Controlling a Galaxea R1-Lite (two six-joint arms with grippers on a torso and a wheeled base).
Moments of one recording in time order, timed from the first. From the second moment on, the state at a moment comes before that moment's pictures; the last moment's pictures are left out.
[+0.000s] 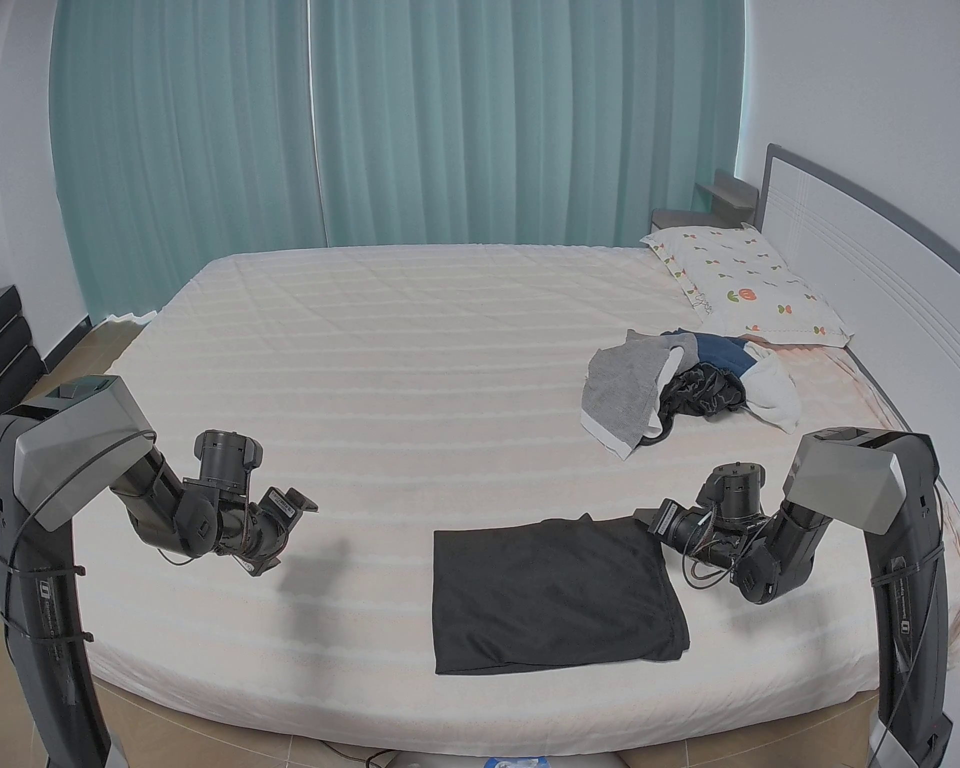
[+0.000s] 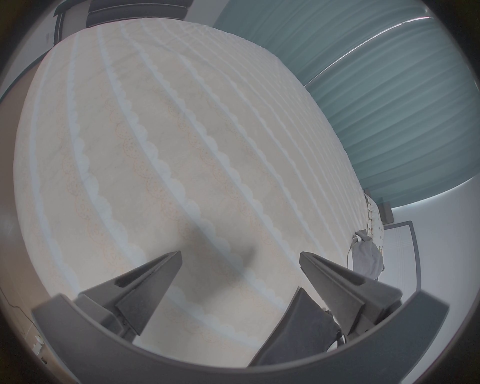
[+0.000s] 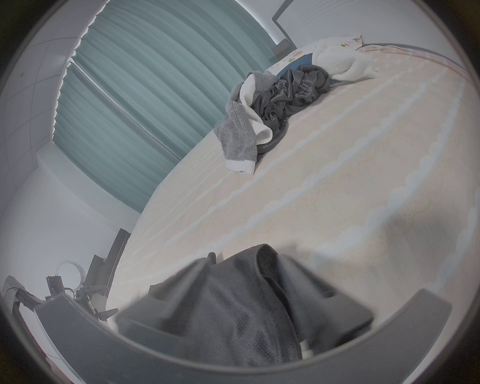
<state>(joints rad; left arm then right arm) -0.08 2.28 -0.96 -0.48 -0.08 -0.99 0.21 2.54 -0.94 -1.12 0.14 0.69</state>
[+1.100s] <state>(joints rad) -0.08 2.28 -0.97 -0.48 -0.08 -0.99 0.16 2.54 -0.95 -1.12 0.12 0.73</state>
